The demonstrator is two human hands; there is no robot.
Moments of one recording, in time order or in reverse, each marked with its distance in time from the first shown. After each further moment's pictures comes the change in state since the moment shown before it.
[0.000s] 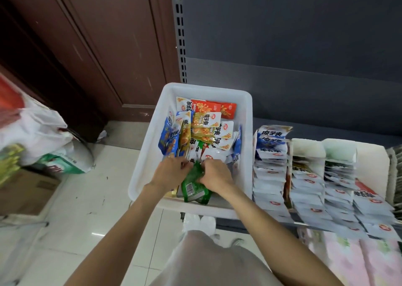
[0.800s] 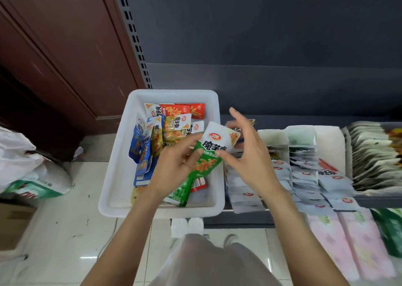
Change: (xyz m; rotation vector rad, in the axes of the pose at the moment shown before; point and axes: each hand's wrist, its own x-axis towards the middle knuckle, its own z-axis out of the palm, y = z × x) left_hand -0.038 0.094 -0.032 -0.645 0.241 0.627; right_hand -0.088 0.065 -0.103 0.443 0.592 -0.227
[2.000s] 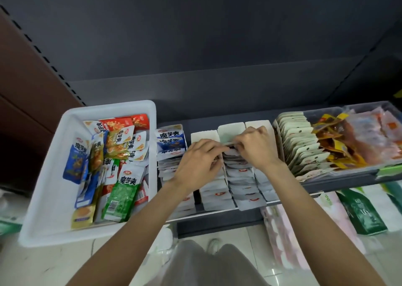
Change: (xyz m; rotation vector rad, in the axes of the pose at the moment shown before) left_hand 0.054 0.035 0.186 0.550 -0.223 0.422; right_hand 0.009 0.158 -0.134 -0.902 -0.128 0.000
